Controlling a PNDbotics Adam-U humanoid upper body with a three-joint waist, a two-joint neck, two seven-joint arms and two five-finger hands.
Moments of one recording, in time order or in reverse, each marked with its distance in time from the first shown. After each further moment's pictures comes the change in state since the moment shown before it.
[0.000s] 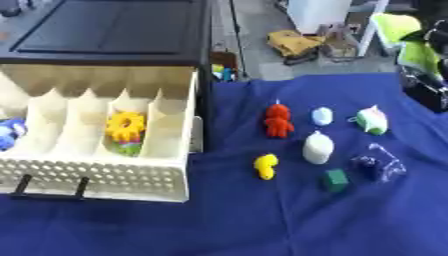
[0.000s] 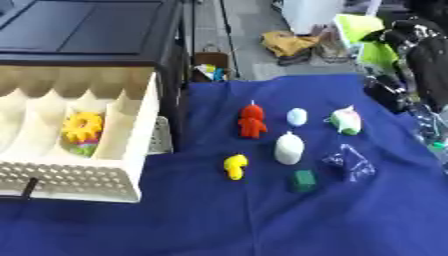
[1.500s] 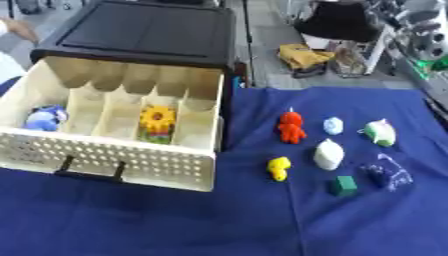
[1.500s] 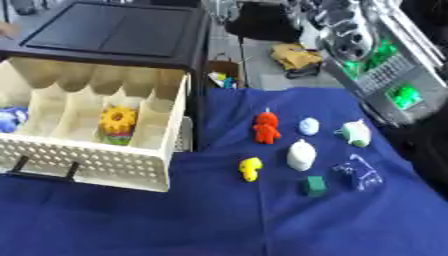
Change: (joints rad) left arm -0.001 0.035 -0.011 0.000 0.057 0.021 -0.013; right arm -0.458 0.237 0.236 -0.213 -0.363 0.032 0.479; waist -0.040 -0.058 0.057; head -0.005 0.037
